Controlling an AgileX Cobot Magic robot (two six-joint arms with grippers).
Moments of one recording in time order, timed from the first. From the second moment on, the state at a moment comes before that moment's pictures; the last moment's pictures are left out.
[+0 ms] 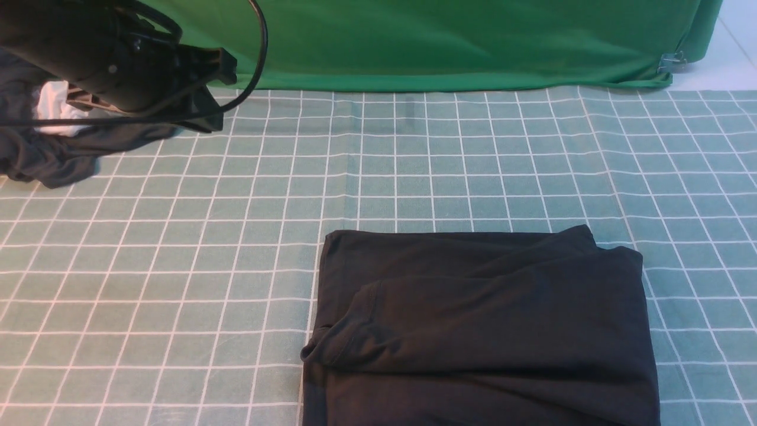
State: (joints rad) right arm 0.06 0.00 0.01 -0.08 0.25 -0.01; left arm -0.05 1.59 -1.41 -0.34 0.94 0.11
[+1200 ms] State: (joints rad) right arm -0.01 0.00 0.01 -0.08 0.24 -0.01; left arm -0.05 0.19 -0.34 -0.64 0.40 0.32
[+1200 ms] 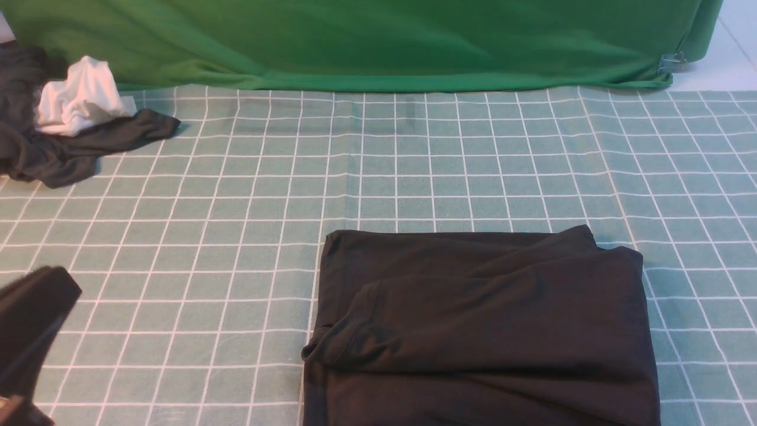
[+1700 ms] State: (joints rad) right arm -0.01 0.00 0.01 -0.08 0.24 -0.01; left arm -0.05 0.19 -0.25 -0.39 0.34 0.32
